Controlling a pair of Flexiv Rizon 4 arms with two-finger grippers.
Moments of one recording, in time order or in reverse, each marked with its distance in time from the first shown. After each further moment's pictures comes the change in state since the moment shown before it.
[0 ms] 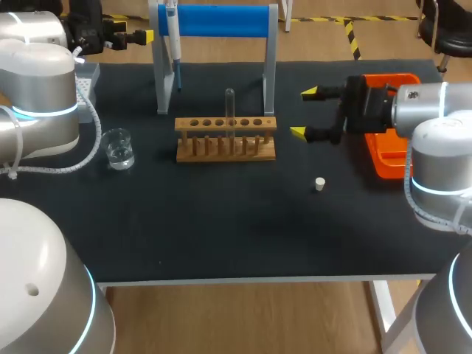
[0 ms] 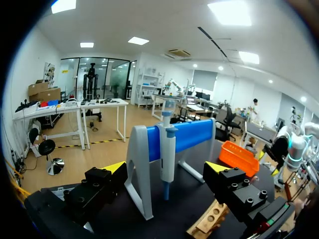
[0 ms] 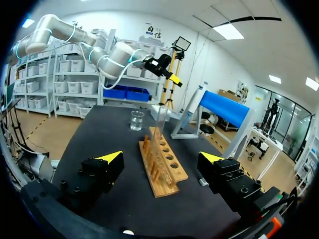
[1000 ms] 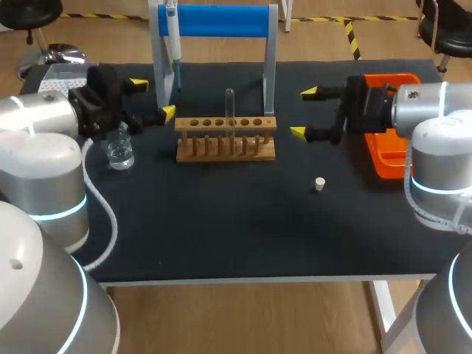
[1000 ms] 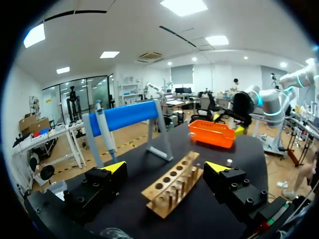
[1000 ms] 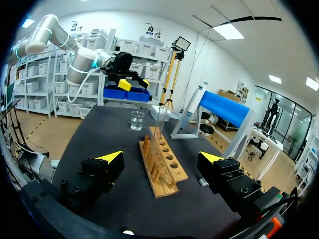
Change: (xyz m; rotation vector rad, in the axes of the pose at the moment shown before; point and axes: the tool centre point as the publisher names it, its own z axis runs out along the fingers) left arm 0.154 0.098 -0.071 0.032 0.087 0.270; right arm 0.000 0.000 0.000 -0.001 0.001 0.000
